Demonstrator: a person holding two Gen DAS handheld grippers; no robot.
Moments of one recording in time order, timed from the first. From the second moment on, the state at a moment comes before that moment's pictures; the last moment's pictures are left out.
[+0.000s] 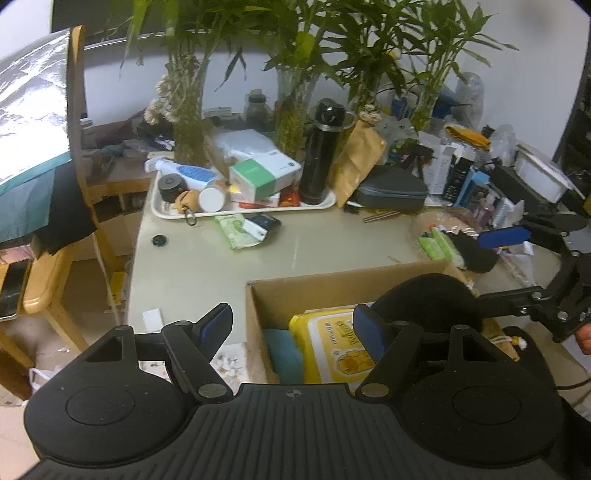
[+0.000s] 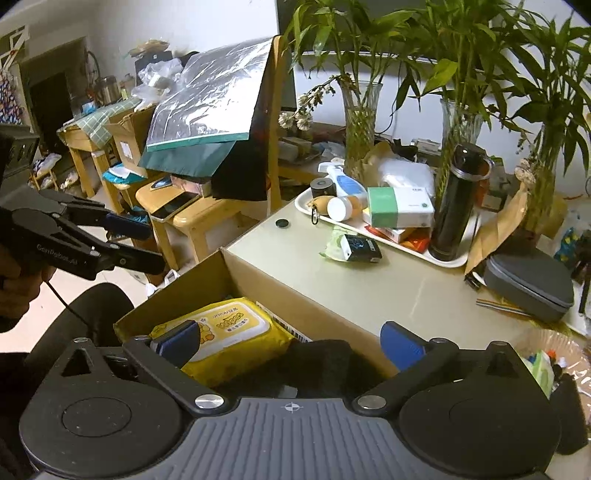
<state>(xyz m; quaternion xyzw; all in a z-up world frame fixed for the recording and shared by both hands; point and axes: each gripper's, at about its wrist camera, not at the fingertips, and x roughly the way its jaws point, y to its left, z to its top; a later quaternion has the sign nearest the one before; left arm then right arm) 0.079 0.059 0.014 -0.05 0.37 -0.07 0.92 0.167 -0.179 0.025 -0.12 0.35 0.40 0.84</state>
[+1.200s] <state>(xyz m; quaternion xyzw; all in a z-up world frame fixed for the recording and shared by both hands) 0.097 0.063 0.011 -0.01 0.35 -0.04 0.94 0.203 -0.194 0.015 -0.11 0.34 0.34 0.87</state>
